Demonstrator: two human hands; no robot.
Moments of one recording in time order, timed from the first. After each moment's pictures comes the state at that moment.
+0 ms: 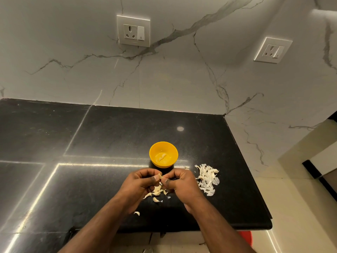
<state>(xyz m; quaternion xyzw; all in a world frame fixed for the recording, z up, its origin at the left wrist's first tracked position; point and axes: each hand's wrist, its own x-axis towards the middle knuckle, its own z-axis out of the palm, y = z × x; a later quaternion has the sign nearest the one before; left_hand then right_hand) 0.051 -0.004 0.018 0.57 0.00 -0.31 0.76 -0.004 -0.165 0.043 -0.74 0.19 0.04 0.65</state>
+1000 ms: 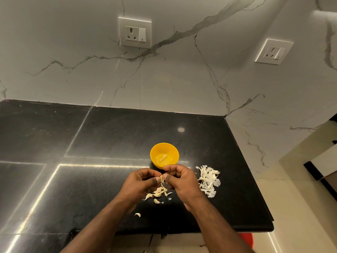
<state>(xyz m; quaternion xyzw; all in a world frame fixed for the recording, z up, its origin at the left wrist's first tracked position) 0.056 -0.004 0.020 0.66 -0.04 -0.27 0.70 0.005 -0.164 0.042 -0.70 0.18 -0.01 0.70</state>
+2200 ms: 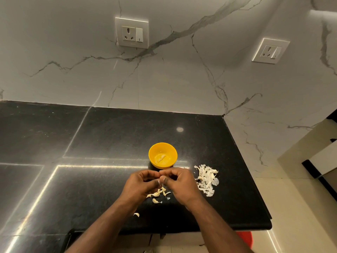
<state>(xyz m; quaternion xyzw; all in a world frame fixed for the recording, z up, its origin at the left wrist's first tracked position) 0.047 -0.014 0.021 0.67 -0.02 -0.25 0.70 0.002 -0.169 0.039 -0.81 0.13 -0.03 0.57</state>
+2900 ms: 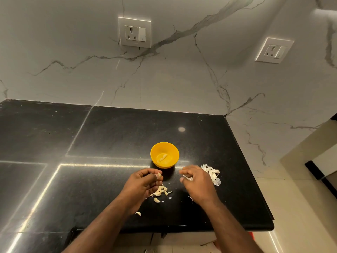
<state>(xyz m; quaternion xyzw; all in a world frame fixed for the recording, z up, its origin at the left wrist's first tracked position) 0.049 -0.009 0.024 0.57 0.05 -0.31 0.76 -0.006 -0.207 0.035 -0.91 0.16 -0.05 0.38</state>
